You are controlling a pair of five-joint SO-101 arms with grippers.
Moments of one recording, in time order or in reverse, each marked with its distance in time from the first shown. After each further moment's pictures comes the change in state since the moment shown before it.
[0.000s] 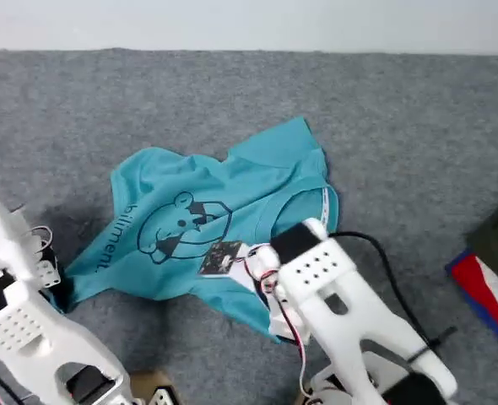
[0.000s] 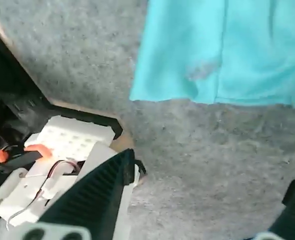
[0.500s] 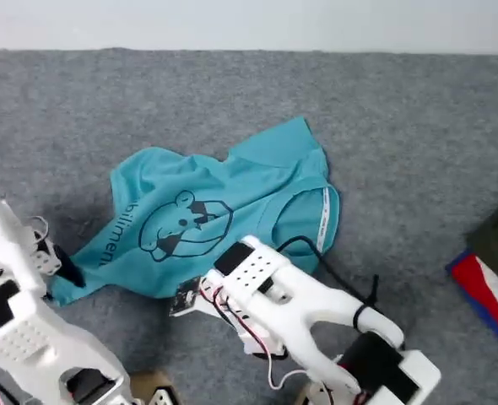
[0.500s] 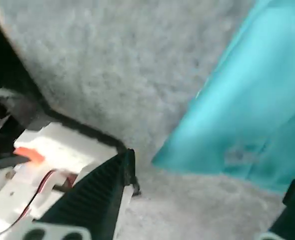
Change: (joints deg) left arm 0.7 -6.4 -0.1 0.0 6.1; right arm -12.8 18.4 0.0 -10.4 0.0
